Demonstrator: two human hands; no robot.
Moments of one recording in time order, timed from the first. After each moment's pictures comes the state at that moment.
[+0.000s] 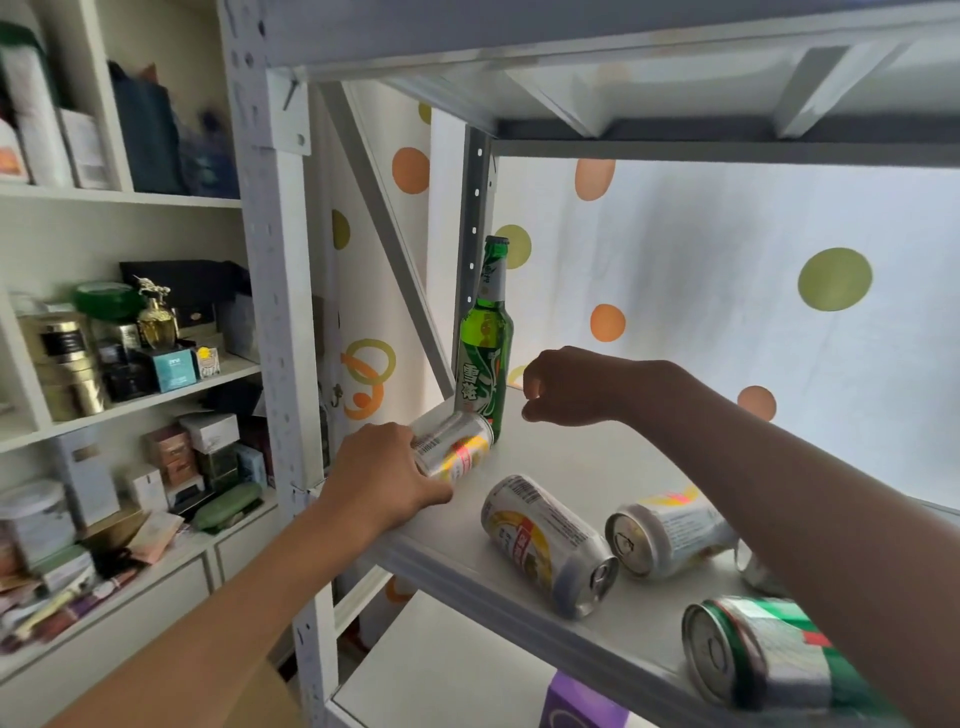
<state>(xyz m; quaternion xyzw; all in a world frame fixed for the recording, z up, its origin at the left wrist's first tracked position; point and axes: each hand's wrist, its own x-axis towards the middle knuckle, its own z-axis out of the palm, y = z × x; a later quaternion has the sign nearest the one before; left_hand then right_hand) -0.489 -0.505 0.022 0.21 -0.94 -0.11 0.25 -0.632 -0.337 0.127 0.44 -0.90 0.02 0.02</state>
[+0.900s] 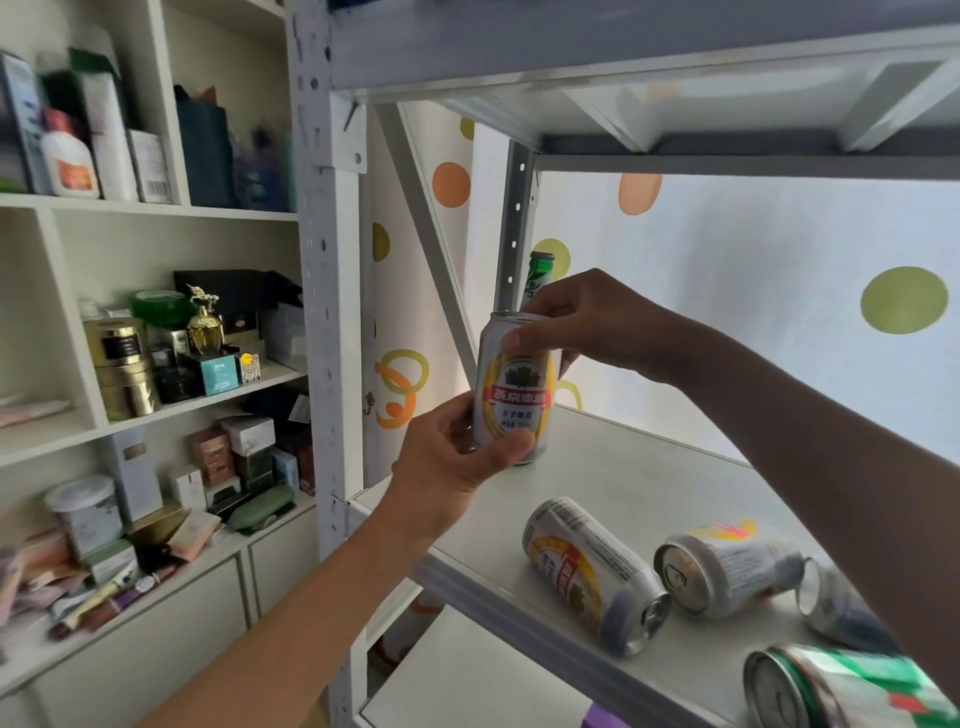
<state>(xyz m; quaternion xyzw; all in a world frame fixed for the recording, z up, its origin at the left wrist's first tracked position) -0.479 -0.476 0.047 -0.01 -0.69 -0.64 0.33 -0.603 -0.354 0.185 0.55 -0.75 0.36 -0.03</state>
